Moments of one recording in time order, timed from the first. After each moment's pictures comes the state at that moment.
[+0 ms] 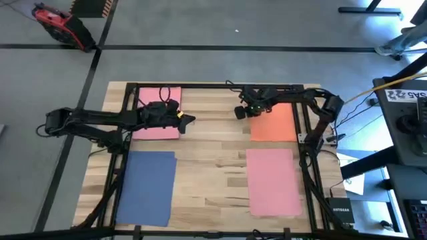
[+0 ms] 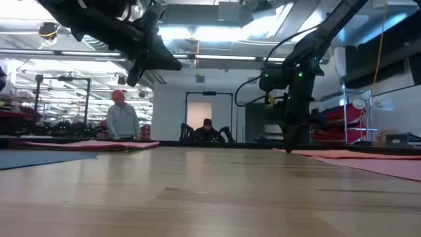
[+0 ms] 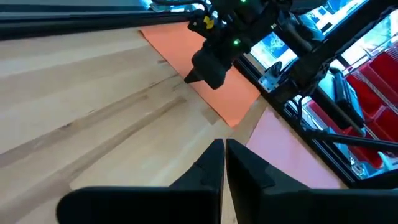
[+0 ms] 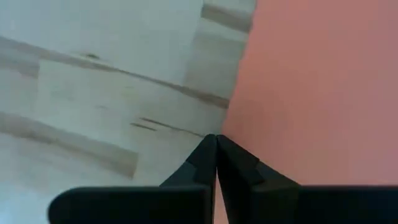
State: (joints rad) left arm 0.23 1.14 0.58 0.21 -0.09 -0.68; right arm -0.59 1.75 0.98 -0.55 0.02 0.73
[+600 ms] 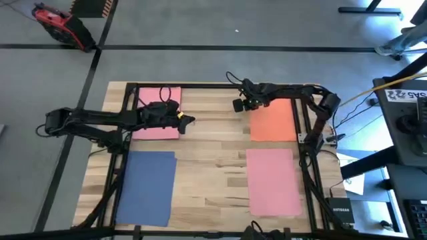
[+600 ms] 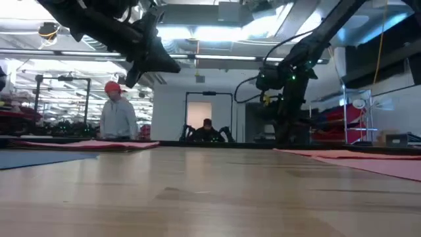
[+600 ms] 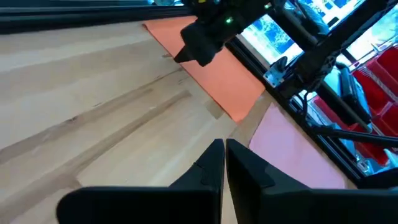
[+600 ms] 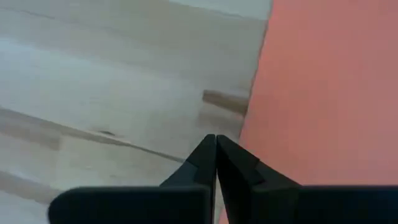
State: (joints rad) left arm 0.23 1.14 0.58 0.18 -0.09 -0.68; right arm -0.64 1.81 1.03 -0.49 0.03 0.69
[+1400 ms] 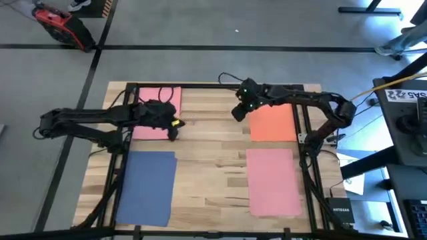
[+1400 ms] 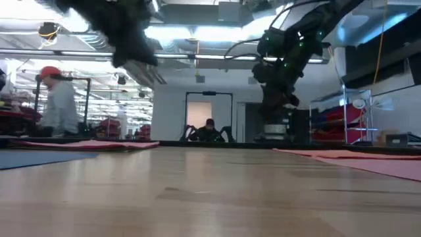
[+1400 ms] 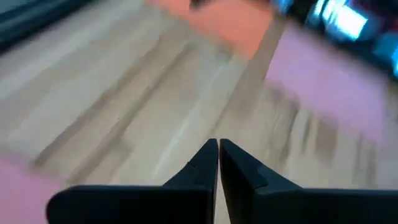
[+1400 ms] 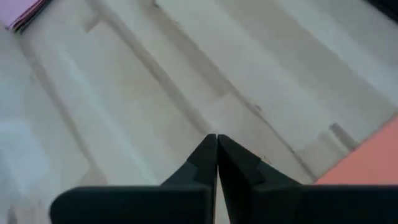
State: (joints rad) left arm 0.17 1.02 0.76 -0.51 -0.07 -0.35; right arm -0.51 1.59 1.04 -0.46 -0.15 0.25
